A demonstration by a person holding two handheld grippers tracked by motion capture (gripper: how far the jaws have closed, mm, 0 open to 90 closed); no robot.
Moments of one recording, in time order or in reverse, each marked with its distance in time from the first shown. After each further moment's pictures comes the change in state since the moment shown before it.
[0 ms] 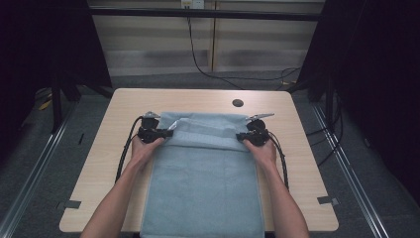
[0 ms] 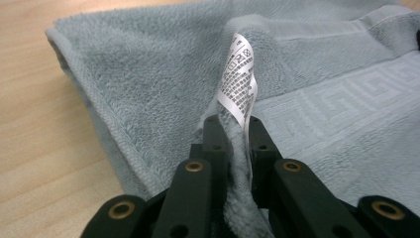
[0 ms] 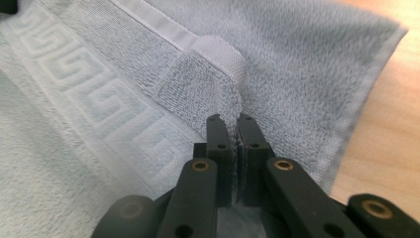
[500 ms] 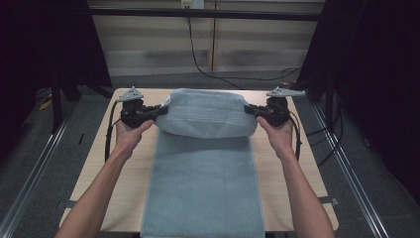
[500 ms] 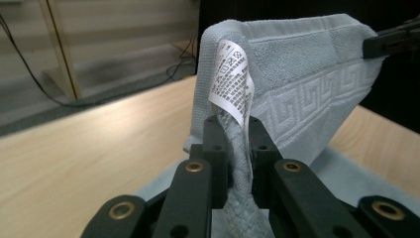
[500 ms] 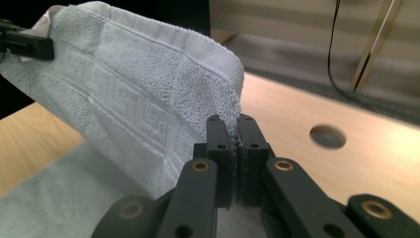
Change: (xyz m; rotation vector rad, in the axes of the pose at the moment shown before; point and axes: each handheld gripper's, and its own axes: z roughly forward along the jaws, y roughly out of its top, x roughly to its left) left arm -0.047 0.070 -0.111 -0.297 -0.075 0.150; right arm 0.017 0.067 -0.115 -0.329 0.065 -0.092
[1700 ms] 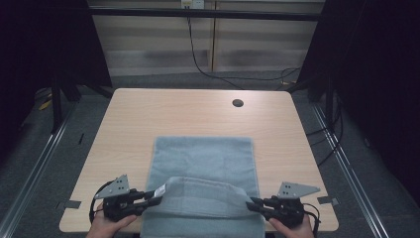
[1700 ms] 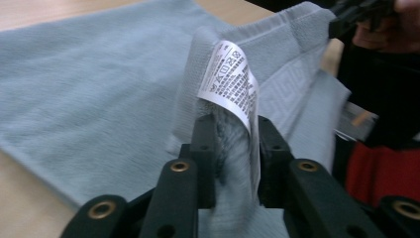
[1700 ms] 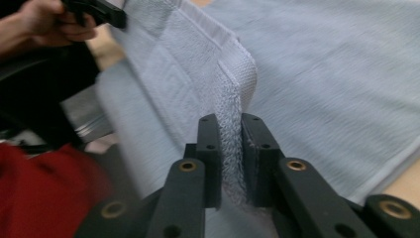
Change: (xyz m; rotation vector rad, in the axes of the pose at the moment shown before) left arm -0.113 -0.165 -0.108 0.157 -0.297 0.014; right arm 0.116 -0.181 -0.116 0.155 0.326 0.010
